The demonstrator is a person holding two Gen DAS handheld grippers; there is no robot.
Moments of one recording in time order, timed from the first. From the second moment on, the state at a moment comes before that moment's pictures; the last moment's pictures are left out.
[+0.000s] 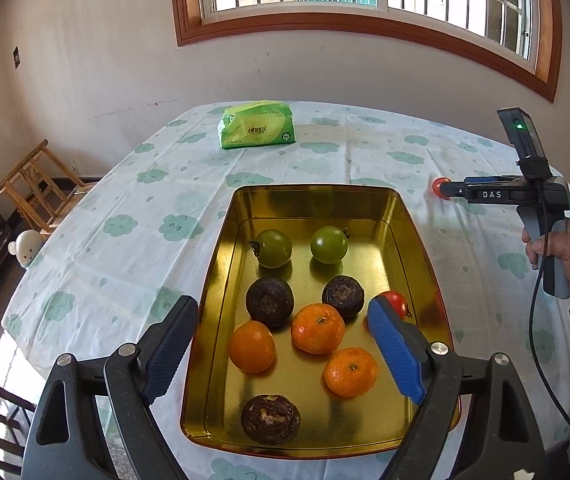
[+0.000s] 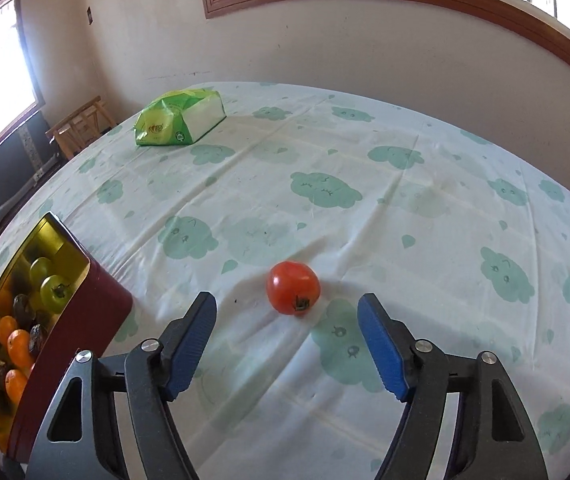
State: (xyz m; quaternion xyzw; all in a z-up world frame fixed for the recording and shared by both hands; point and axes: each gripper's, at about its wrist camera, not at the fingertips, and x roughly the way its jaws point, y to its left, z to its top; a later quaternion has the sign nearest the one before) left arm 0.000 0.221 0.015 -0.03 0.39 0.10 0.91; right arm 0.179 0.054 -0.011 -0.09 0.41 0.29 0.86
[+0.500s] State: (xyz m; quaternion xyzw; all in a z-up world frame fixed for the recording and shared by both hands) left arm -0.001 0.233 0.006 -0.06 0.41 0.10 0.91; right arm 0.178 0.067 -0.016 -0.09 0.42 0.30 0.85
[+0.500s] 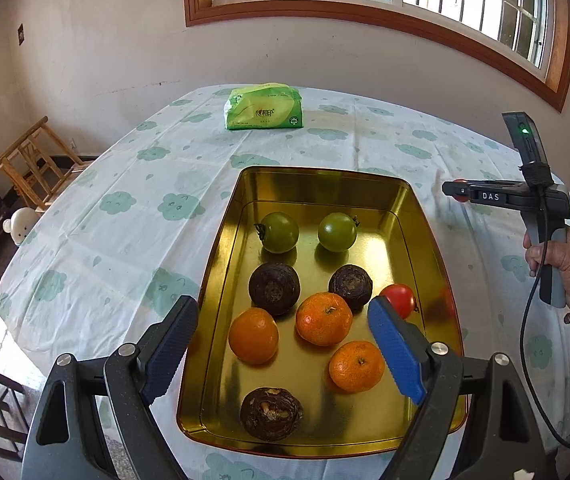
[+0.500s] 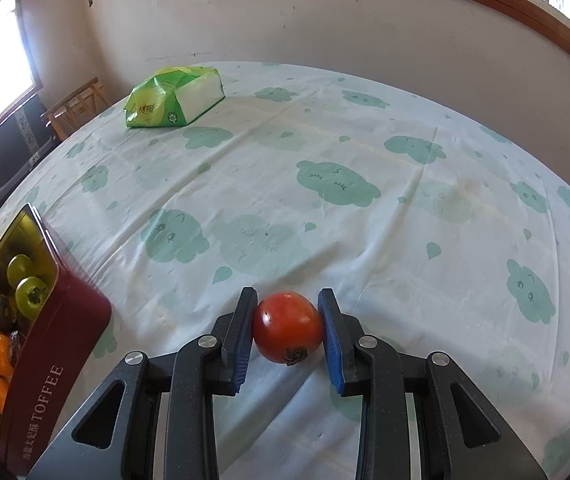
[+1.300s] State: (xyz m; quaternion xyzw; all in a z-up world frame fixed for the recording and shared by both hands) left arm -0.060 0.219 0.019 -0.02 0.39 0.14 0.91; right arm -0.006 0.081 0.045 -0.04 0.36 0.39 0.84
